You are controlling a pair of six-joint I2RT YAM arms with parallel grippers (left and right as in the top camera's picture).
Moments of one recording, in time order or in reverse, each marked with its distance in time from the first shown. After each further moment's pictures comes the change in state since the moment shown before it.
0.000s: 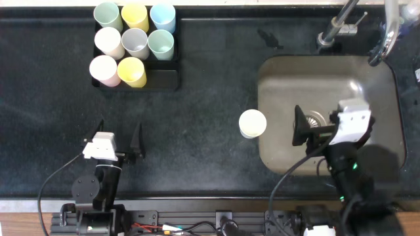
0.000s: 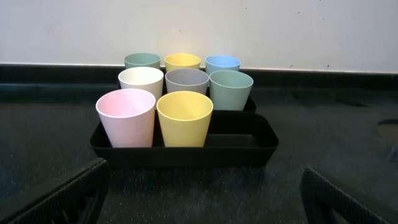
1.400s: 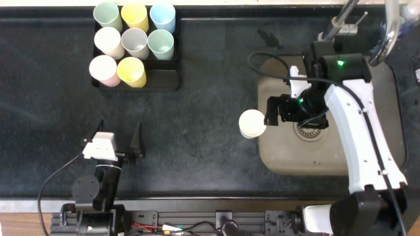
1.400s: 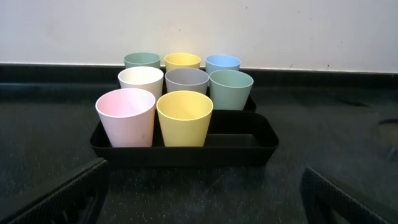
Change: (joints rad) left arm 0.000 0.000 0.000 0.000 0.000 0.000; right arm 0.000 0.978 0.449 -0.732 -0.219 0.052
